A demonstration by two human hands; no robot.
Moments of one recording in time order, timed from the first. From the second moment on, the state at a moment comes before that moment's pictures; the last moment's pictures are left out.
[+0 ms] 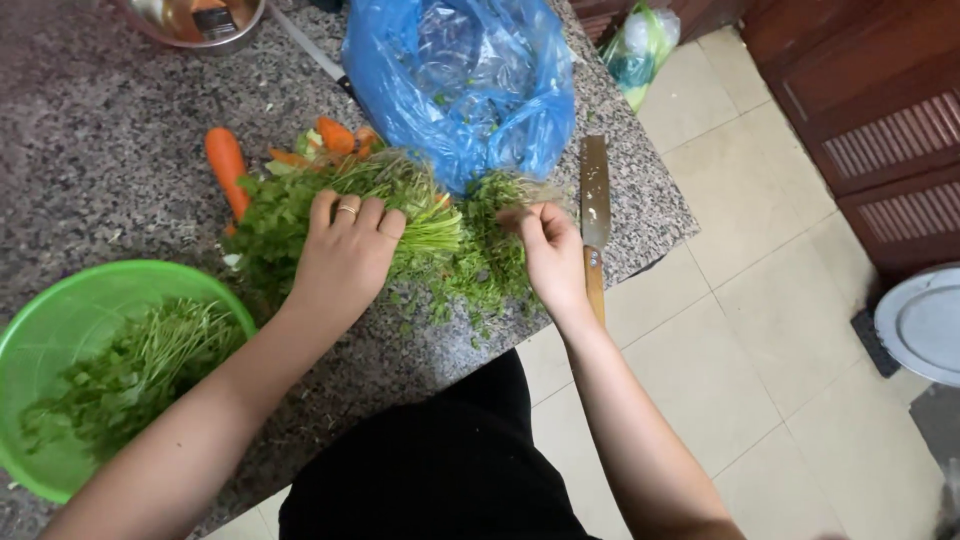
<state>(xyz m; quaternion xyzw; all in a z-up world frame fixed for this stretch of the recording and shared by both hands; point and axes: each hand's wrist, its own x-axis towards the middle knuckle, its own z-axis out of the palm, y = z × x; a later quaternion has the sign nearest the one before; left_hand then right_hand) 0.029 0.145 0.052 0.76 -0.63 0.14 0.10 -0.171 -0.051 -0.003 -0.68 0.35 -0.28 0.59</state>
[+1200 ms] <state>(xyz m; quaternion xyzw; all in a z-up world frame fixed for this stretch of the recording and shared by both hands) 0.043 0.197 0.056 0.79 -0.59 0.18 0.04 -0.171 -0.067 0.006 -0.76 0.37 -0.20 0.49</state>
